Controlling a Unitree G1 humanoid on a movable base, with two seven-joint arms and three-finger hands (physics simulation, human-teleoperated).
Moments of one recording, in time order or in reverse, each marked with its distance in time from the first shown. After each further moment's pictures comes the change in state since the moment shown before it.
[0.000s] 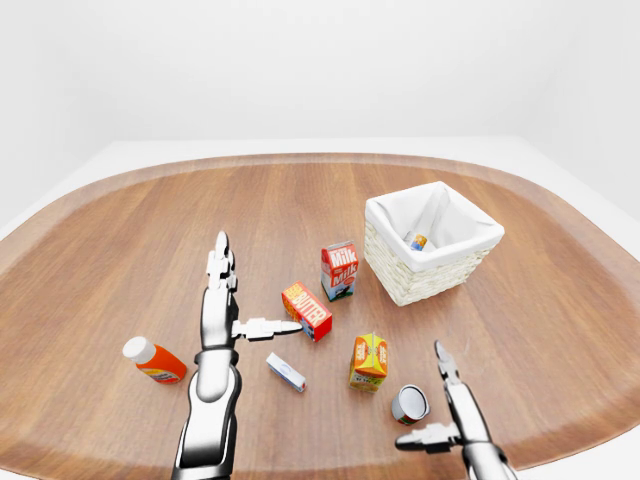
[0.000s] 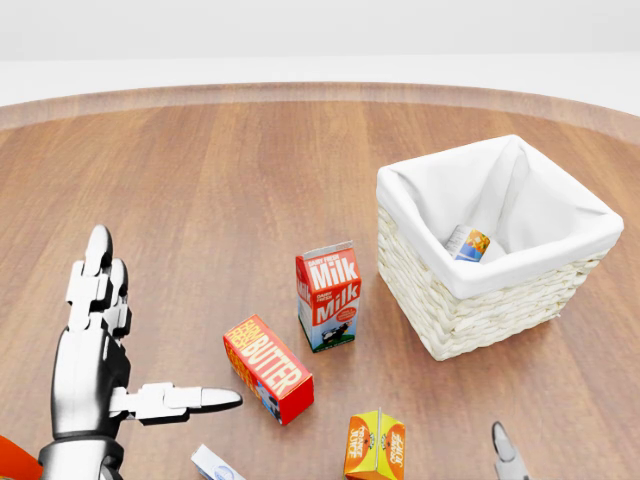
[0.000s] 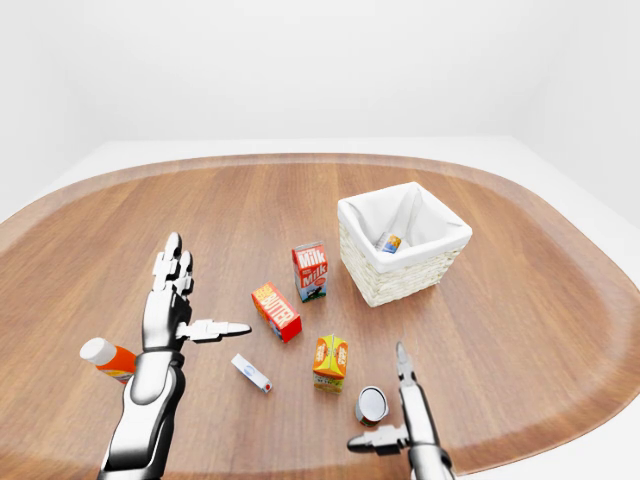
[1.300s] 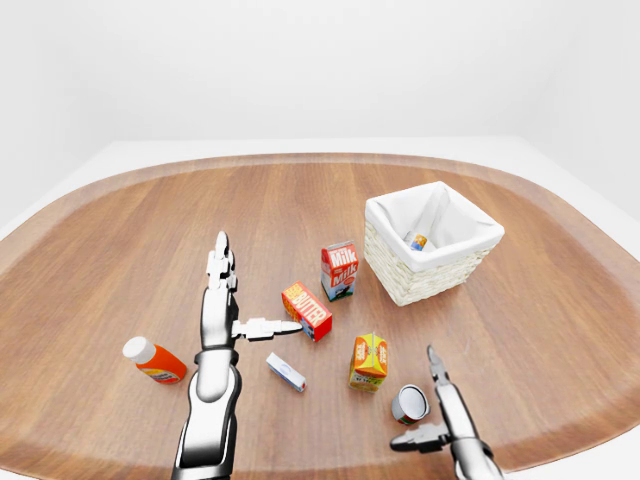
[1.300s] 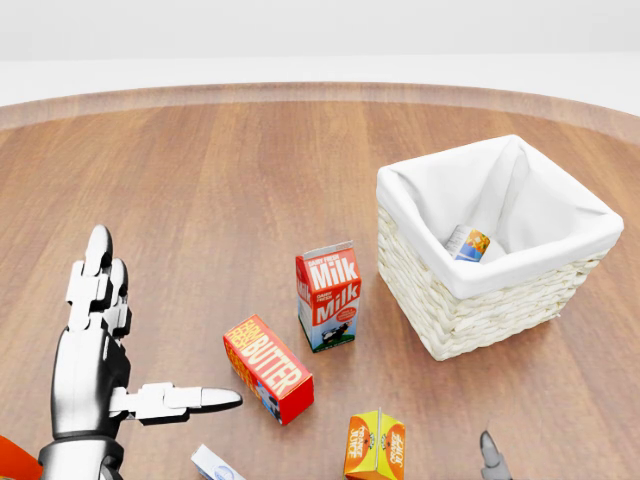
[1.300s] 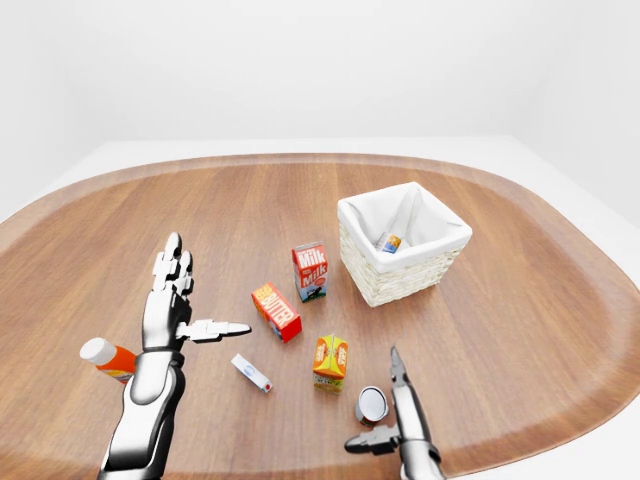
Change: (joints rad) left arm 0.000 0.000 0.000 0.000 0.000 0.000 0.000; right arm -0.074 -0.038 0.056 0.167 -0.041 0.000 -0.102
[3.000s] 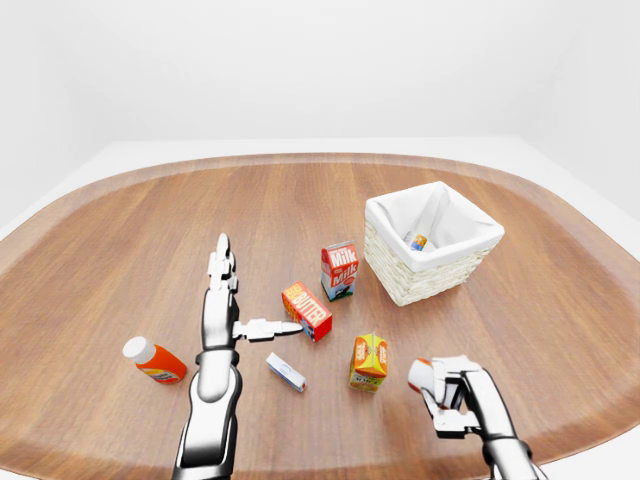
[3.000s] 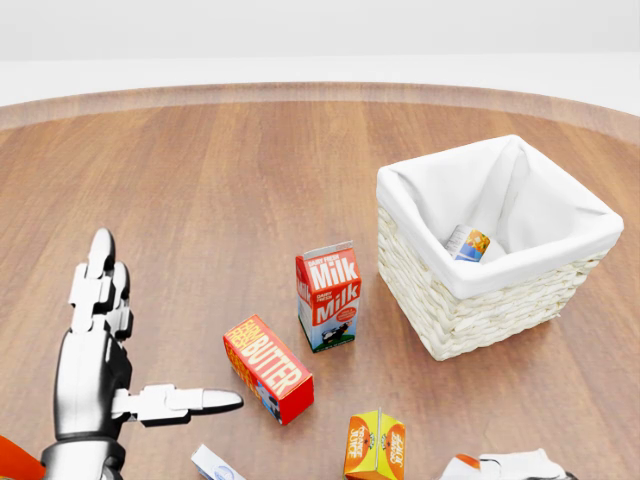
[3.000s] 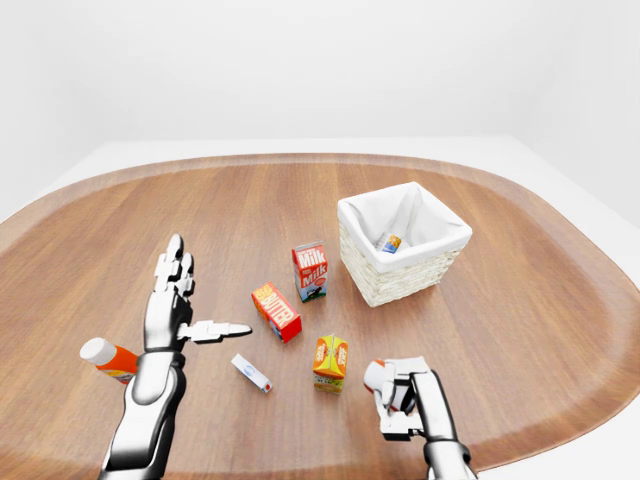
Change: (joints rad) left arm 0.001 0.000 -0.002 0.014 0.005 0.000 0.001; right arm 0.128 0.080 -0.121 -0.428 0.110 0.000 0.241
